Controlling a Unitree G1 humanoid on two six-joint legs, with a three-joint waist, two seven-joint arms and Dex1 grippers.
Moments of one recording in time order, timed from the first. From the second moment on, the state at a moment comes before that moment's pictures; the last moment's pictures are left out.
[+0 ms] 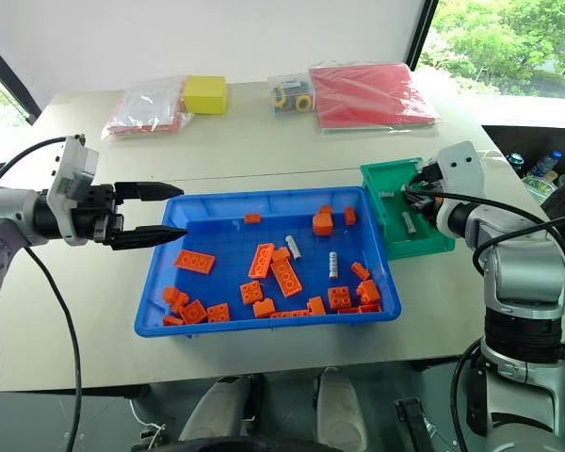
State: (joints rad) left arm -0.45 0.92 0.15 -0.17 -0.68 0.58 -1.23; right arm -0.48 -0.61 -0.27 -0.27 0.11 1.07 0.58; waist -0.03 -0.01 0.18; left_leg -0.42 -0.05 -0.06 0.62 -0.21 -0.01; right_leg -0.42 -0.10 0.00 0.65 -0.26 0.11
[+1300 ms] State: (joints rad) left arm -0.43 0.92 0.17 -0.22 -0.69 0.62 -1.21; right arm -0.44 -0.43 0.21 -0.37 0.25 1.03 0.45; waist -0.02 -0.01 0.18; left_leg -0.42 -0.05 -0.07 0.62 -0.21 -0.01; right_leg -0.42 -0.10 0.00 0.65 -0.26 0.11
